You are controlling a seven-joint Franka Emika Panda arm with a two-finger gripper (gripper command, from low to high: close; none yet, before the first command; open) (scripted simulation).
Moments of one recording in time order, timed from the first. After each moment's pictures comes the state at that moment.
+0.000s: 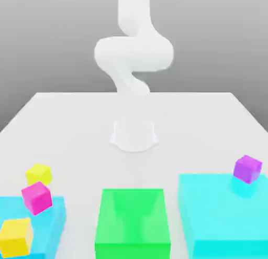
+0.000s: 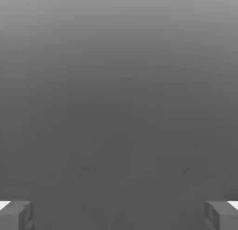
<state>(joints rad) -0.01 -0.72 -0.07 -2.35 0.00 2.35 0.75</state>
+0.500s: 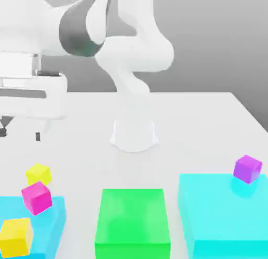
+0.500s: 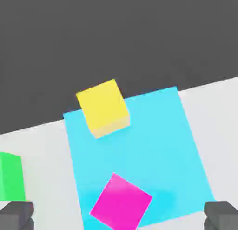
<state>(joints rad) -0.16 -0.16 -0.51 -2.70 0.05 2.72 0.37</state>
